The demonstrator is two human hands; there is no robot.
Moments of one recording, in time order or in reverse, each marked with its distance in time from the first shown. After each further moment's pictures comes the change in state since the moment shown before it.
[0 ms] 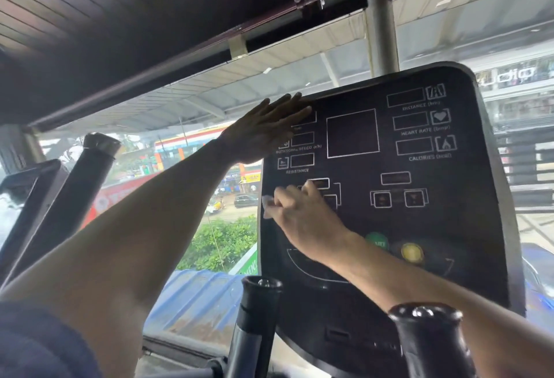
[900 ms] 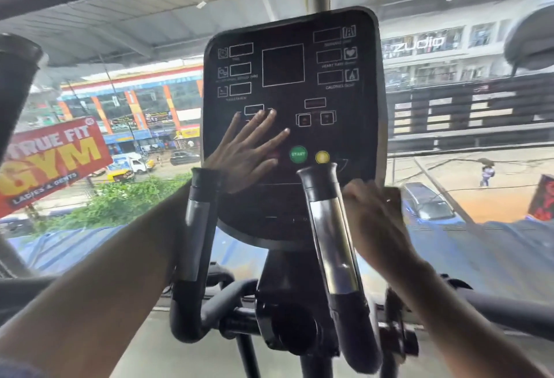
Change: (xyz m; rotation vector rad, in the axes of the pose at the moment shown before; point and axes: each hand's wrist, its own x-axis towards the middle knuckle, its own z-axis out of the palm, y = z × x) left_hand -0.088 0.180 0.059 -0.112 0.055 -0.045; right_hand -0.241 -0.012 -0.104 -0.062 0.023 0.484
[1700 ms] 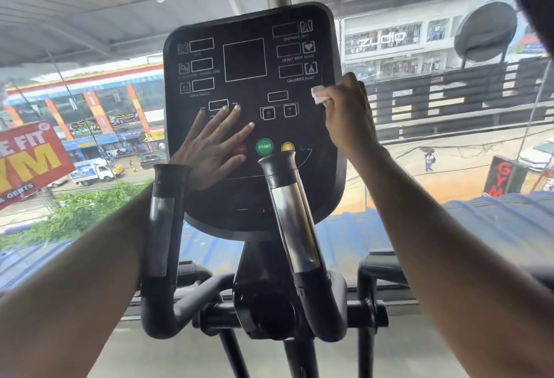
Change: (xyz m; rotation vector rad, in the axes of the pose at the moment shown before) left_hand -0.002 0.000 0.001 -0.024 0.041 0.017; right_hand 0.133 0.061 -0.007 0.040 0.290 0.193
